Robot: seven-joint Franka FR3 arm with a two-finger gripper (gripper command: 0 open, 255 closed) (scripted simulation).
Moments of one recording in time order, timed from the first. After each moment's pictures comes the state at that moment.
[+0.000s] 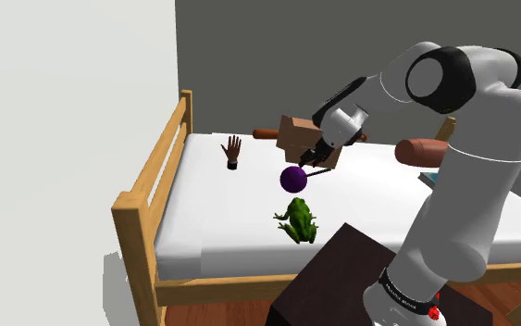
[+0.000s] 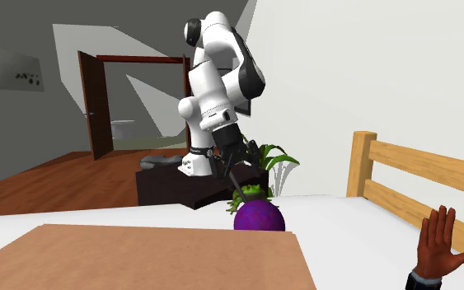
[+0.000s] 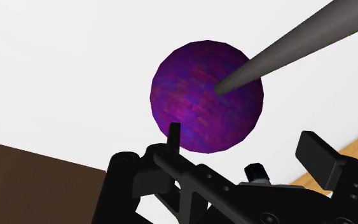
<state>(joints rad) 0.15 0.17 -0.69 -2.33 0.87 2.60 -0.98</state>
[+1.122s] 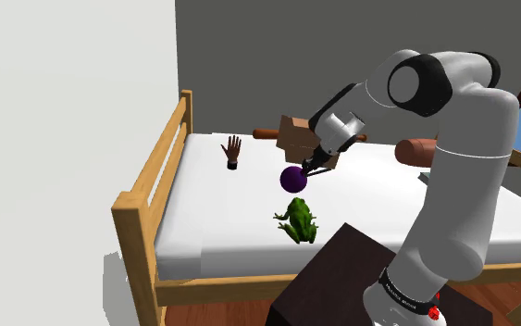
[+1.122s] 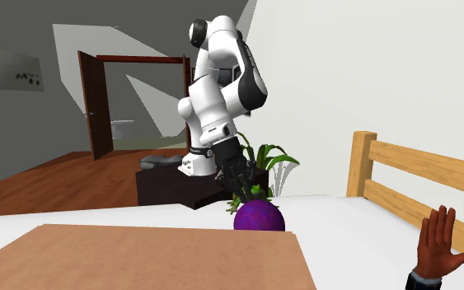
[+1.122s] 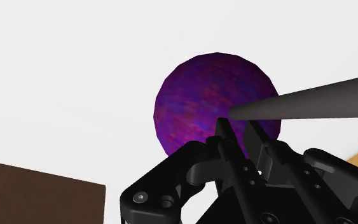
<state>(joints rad) 0.10 0.27 -0.63 -2.31 1.04 2.62 -1.12</state>
